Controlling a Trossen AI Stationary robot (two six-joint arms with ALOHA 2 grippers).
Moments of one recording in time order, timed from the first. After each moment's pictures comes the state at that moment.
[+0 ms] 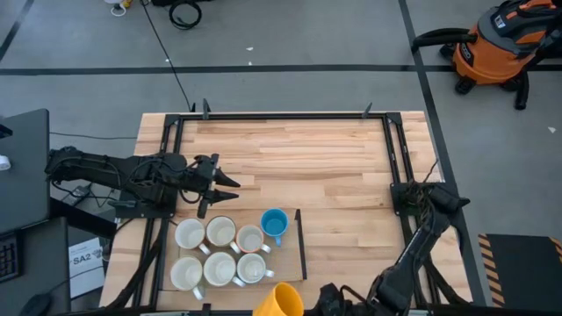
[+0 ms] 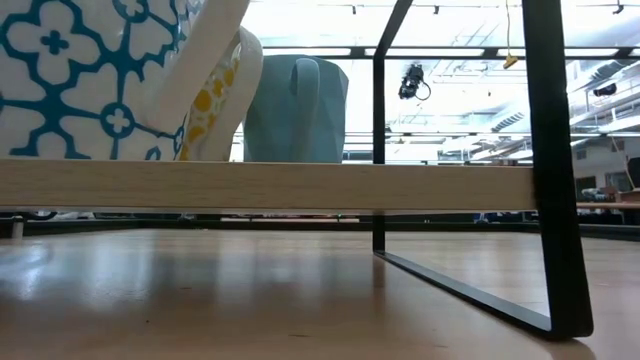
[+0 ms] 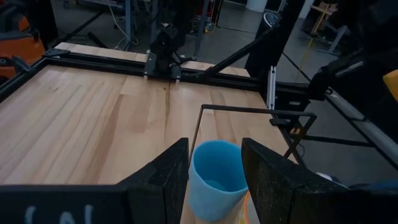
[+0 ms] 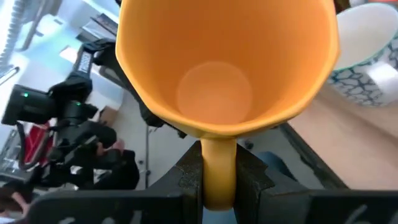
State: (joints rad) left arm -0.13 0.81 0.69 -0.11 -0.02 -0.20; right arm 0.93 2.02 1.78 -0.17 0.79 1.24
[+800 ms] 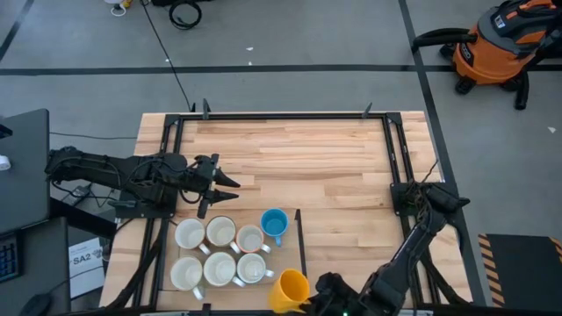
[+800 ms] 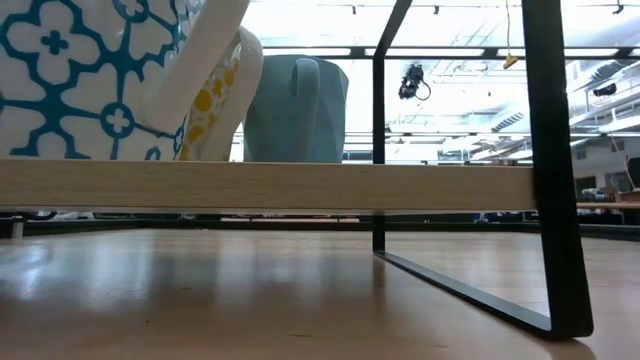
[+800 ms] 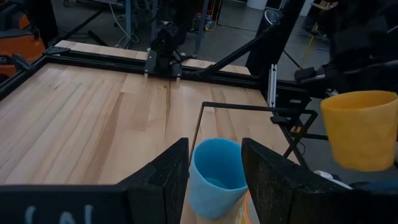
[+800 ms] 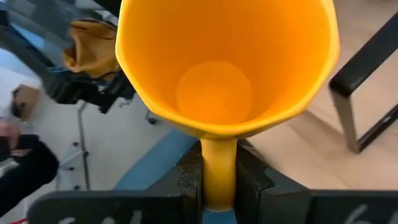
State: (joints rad) left arm -0.13 0.81 0.69 -0.12 -0.02 -0.20; right arm 0.89 2.03 1.78 -0.58 0.68 1.50
